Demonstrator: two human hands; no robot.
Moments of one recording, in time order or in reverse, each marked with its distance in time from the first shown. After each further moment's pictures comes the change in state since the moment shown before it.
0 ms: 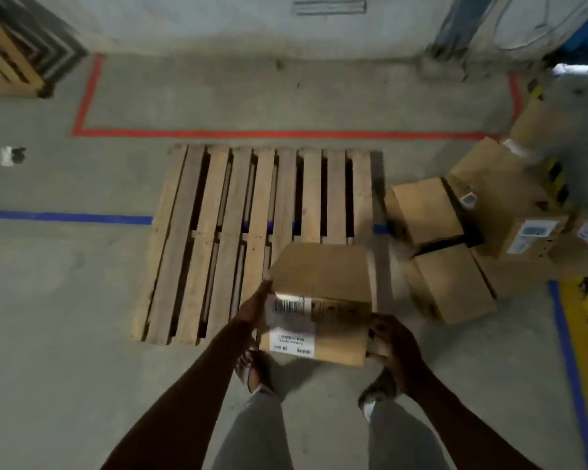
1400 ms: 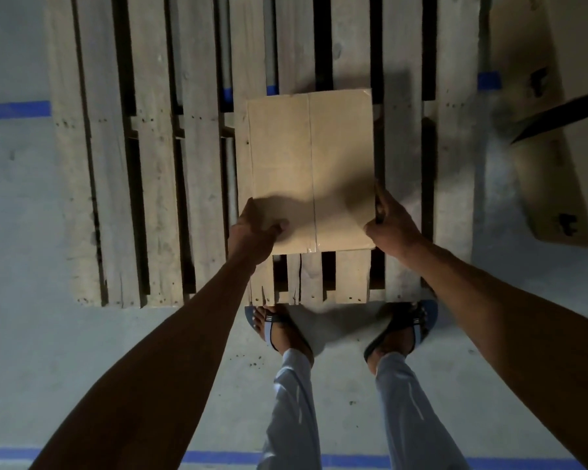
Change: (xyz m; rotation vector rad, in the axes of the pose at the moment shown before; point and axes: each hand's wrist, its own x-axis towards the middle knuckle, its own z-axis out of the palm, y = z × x) left_hand 0.363 -0.192 -0.199 0.703 0.346 0.131; right_hand 0.425 0.196 0.107 -0.713 -0.121 -0.091
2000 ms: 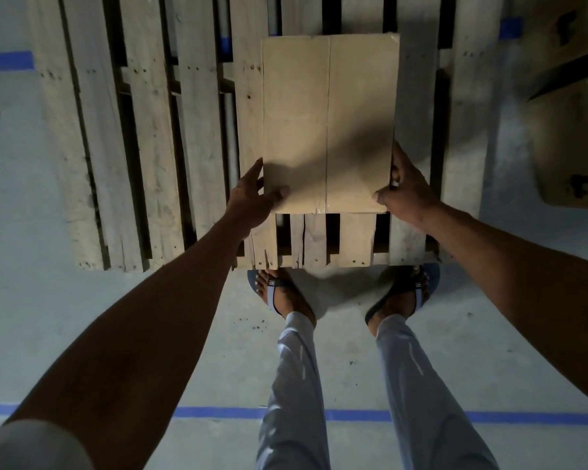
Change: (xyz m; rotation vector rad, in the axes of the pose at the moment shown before) left_hand 0.003 -0.020 -0.013 -0.141 -0.198 -0.024; right_hand -0.007 0.013 0.000 0.075 -0.012 -0.014
